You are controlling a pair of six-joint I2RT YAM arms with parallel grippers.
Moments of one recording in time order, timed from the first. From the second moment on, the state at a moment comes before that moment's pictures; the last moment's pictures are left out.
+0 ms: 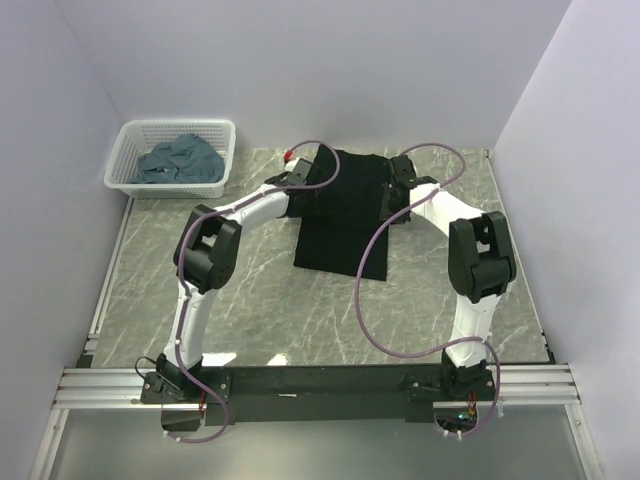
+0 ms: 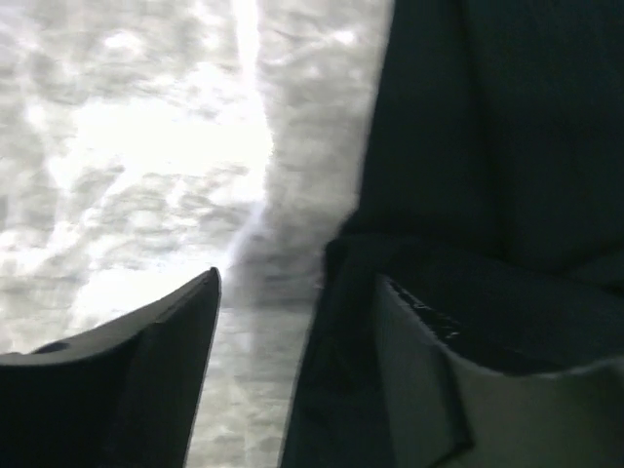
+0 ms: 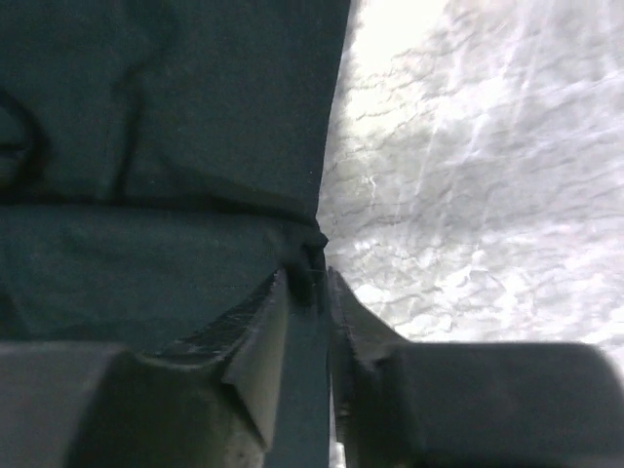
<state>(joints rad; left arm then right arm) -0.56 2.22 1.75 -0.49 -0.35 -0.53 0.26 1.96 1.43 -0.53 0.15 0.40</state>
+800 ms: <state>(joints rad) -0.68 1.85 1.24 -0.37 -0.20 -0.73 0.46 1.87 1.23 -0.23 -0.12 0.40</state>
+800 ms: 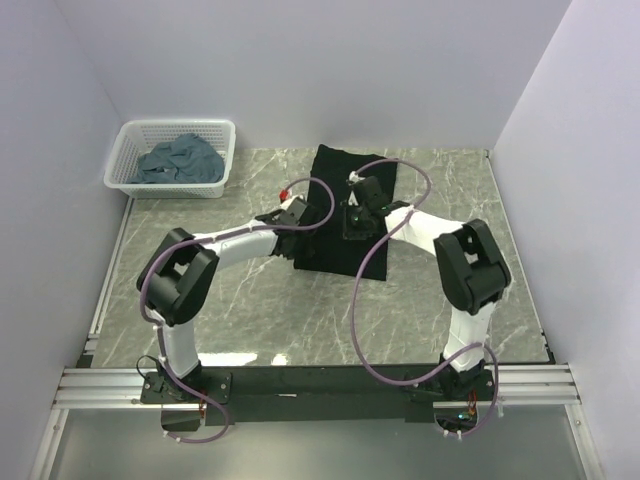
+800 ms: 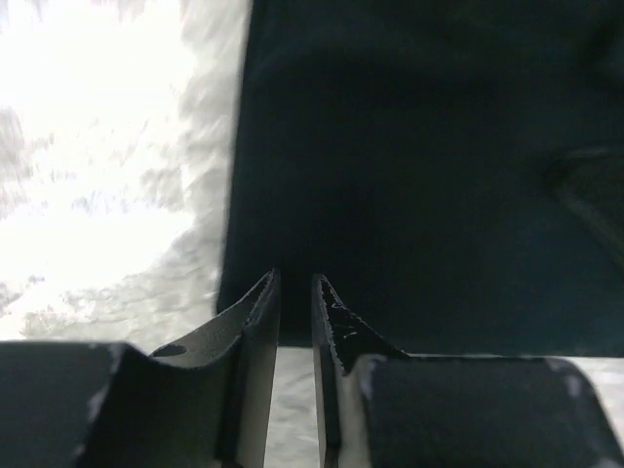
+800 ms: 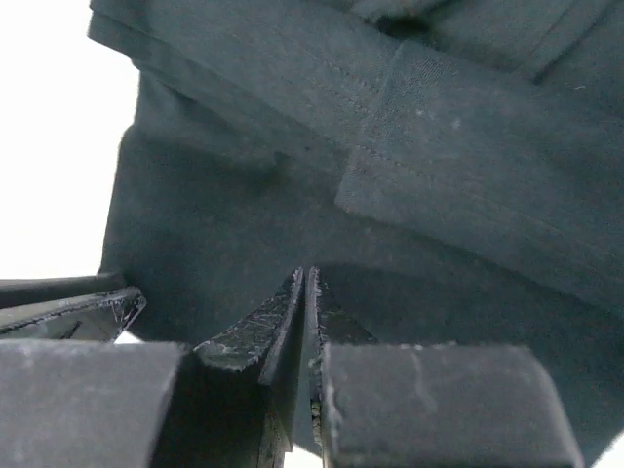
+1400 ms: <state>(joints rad) -0.67 1.82 1.08 -0.24 -0.18 -0.78 0.43 2.05 1.40 -0.18 0.02 0.39</state>
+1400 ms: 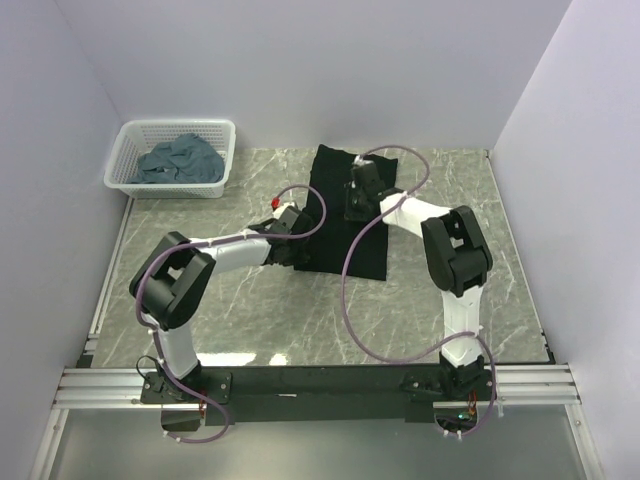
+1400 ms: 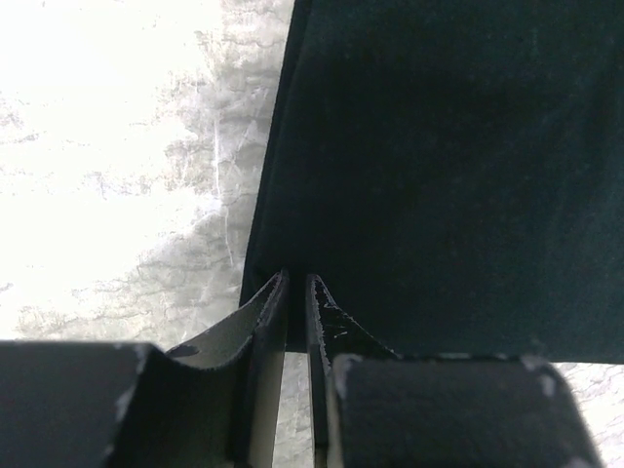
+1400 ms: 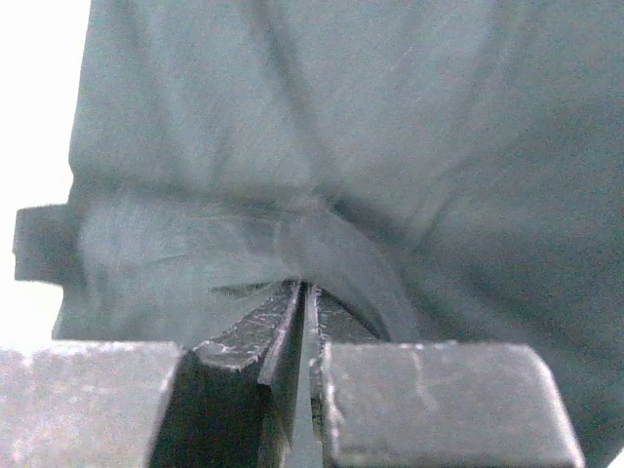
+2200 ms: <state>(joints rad) -0.75 1.63 0.89 -0.33 -0.09 -0.84 0.46 1.84 1.23 -0.11 -0.33 0.43</state>
